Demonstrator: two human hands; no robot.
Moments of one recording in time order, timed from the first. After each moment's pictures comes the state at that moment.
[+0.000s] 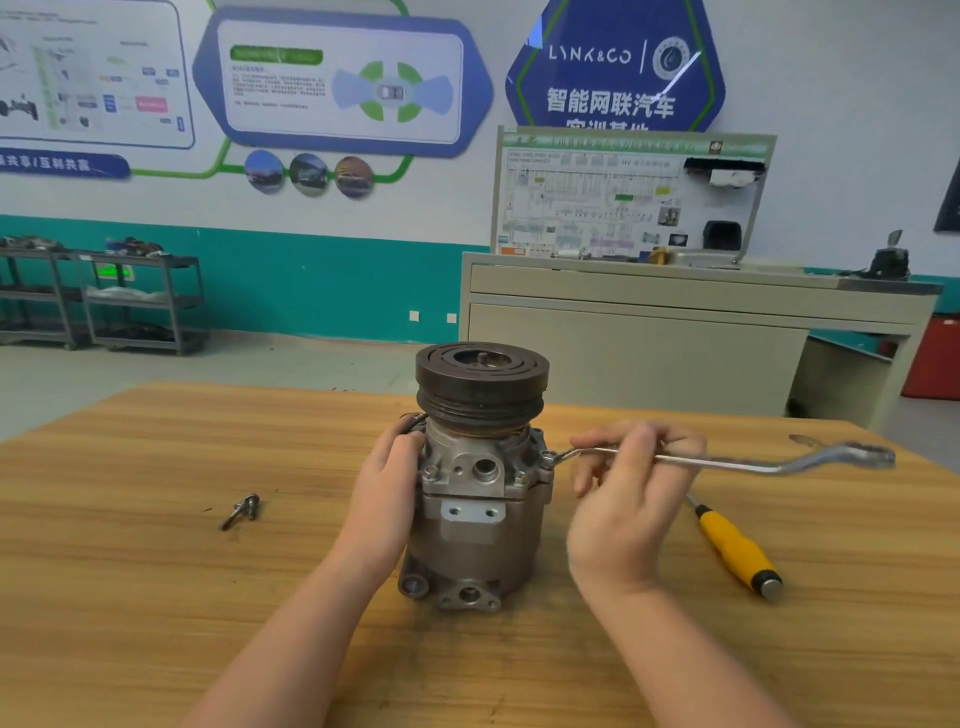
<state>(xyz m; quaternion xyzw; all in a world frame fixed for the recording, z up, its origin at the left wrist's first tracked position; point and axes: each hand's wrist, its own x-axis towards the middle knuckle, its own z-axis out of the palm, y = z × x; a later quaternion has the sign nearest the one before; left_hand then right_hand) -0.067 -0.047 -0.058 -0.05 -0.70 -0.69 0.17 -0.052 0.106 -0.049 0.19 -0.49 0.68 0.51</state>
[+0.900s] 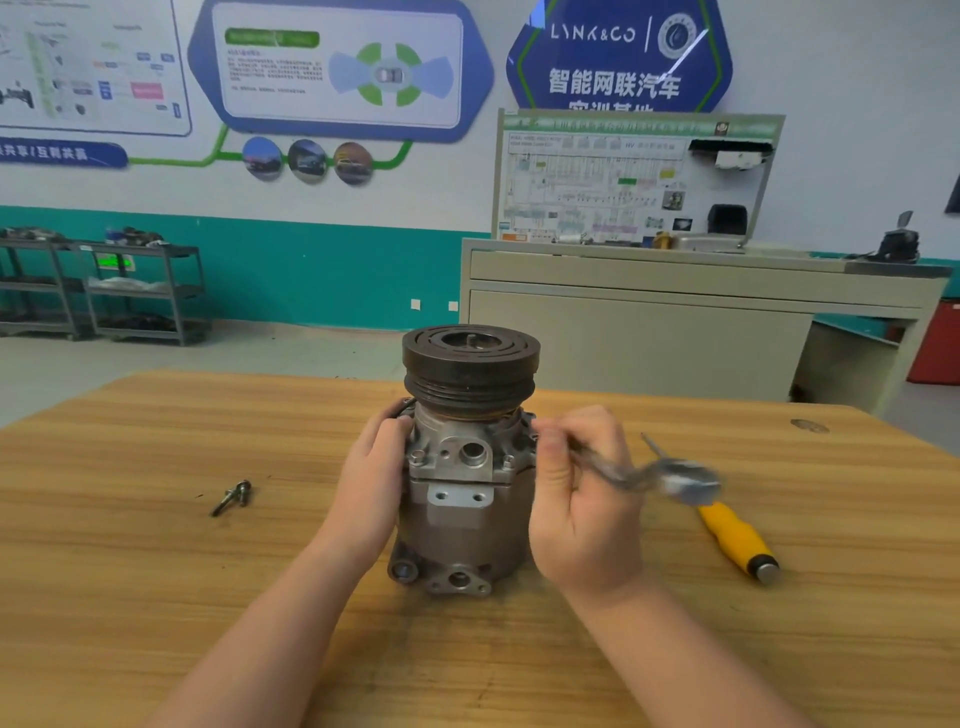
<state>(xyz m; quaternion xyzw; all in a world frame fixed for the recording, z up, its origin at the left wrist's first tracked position) -0.066 -0.046 -0.058 -0.05 -0.70 -0.69 0.18 -0.049 0.112 -0.059 0.32 -0.63 0.41 0.57</state>
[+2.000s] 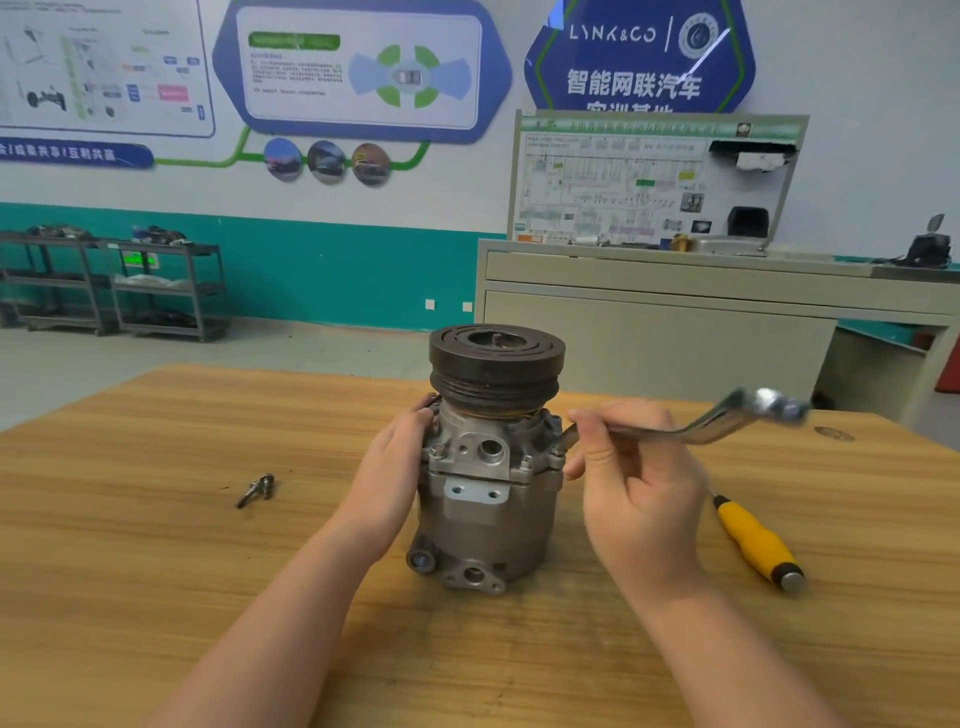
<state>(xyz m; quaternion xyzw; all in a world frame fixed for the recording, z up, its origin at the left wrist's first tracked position) -0.080 -0.059 -0.063 -0.07 -0.71 -0.69 0.10 -0.042 0.127 -0.046 0.31 -0.64 0.42 0.56</state>
